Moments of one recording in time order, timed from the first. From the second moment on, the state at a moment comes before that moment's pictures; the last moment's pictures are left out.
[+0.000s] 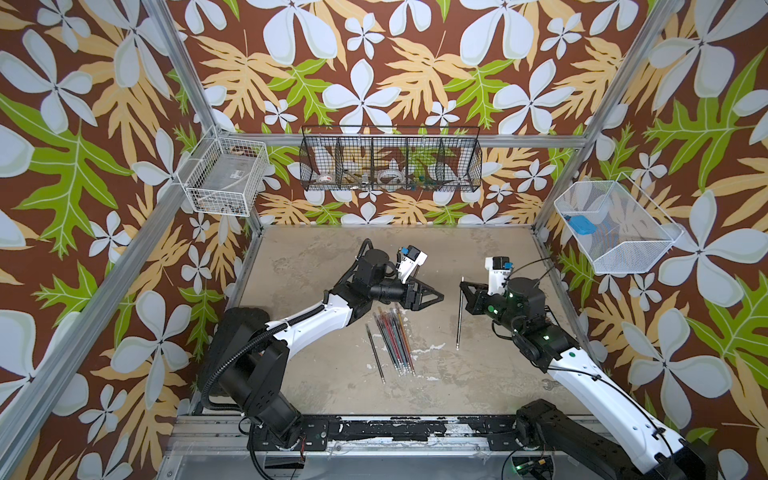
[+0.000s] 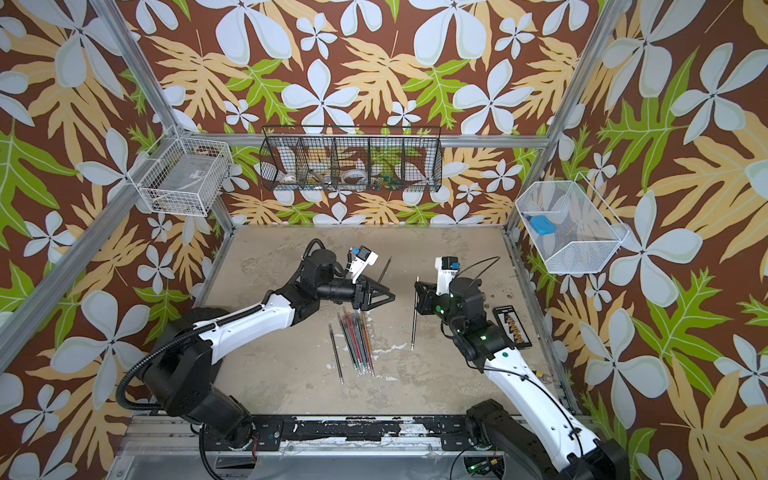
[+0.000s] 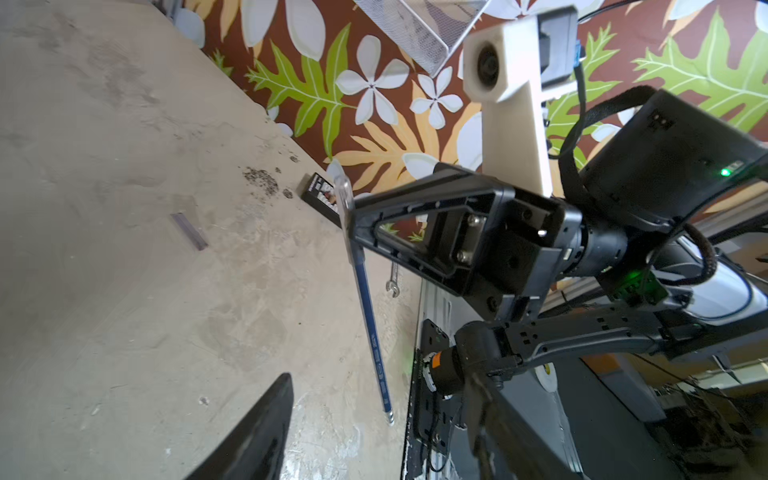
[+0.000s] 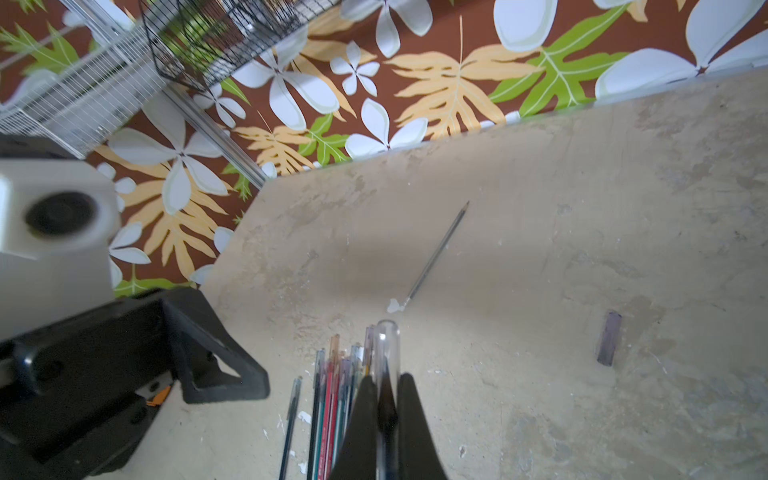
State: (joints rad) left arm -0.67 1.60 1.07 0.23 0.83 -0.51; right arm 0.38 0.91 0.70 -0.11 -0.14 0.47
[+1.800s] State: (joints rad) left arm -0.76 1.66 1.14 0.11 0.72 -0.44; right arm 0.38 0.97 0.69 0.18 -0.06 0.87
